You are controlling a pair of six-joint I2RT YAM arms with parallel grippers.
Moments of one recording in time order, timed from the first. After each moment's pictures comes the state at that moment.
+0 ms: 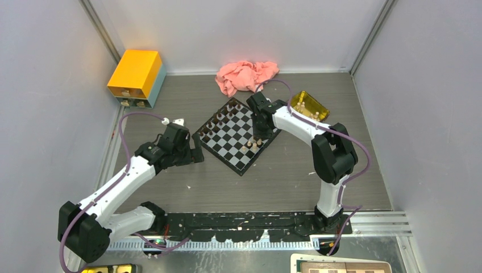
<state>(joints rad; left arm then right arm) -0.52 1.05 0.81 -0.71 -0.16 -0.61 0.59 1.86 1.42 -0.74 0.13 0.48</state>
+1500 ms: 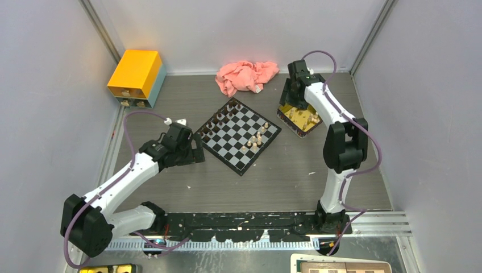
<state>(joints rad) -0.52 1.10 0.81 -0.69 -0.16 -0.61 0.24 1.90 1.70 -0.80 0.20 0.47</state>
